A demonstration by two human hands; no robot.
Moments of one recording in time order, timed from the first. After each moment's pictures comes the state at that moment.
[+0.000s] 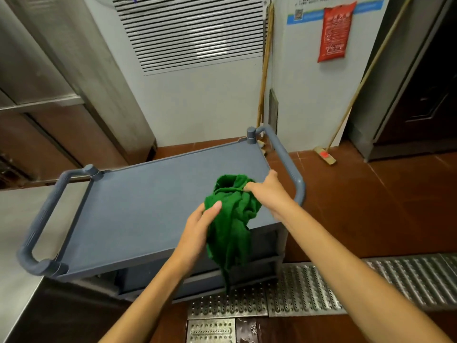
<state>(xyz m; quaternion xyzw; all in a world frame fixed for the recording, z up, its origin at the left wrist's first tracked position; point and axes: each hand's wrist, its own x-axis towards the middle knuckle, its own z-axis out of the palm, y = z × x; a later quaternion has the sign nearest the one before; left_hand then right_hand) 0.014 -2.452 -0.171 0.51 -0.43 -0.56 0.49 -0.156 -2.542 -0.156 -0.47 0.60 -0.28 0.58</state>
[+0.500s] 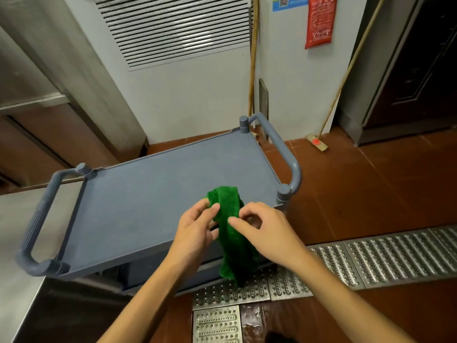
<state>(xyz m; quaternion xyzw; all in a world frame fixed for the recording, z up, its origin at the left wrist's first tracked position) 0.024 -2.420 -0.167 0.49 -0.39 -0.61 0.49 -0.146 -2.421 -0.182 -0.67 0.54 -0.34 0.39</state>
